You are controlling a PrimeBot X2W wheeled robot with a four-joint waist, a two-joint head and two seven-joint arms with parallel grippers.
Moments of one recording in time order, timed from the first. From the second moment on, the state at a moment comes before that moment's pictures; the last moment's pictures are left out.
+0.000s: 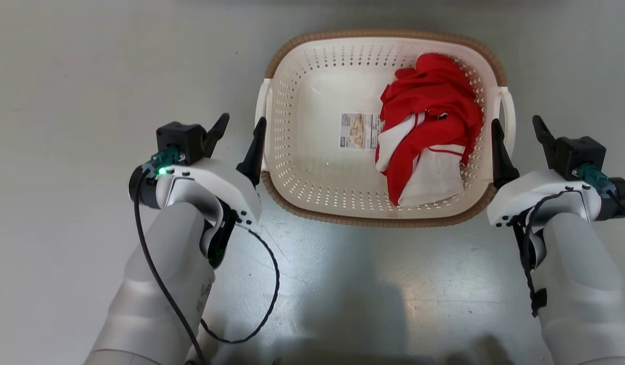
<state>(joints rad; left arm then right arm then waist) -0.75 0.03 -0.28 0.86 -0.39 -0.12 -0.25 -0.66 -0.06 -0.22 0.81 -0.12 0.12 -0.25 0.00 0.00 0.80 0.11</state>
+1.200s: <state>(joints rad) -0.87 0.03 -0.40 0.99 -0.44 -0.12 -0.26 -0.78 -0.07 -0.16 0.95 -0.07 0.12 -0.25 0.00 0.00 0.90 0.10</state>
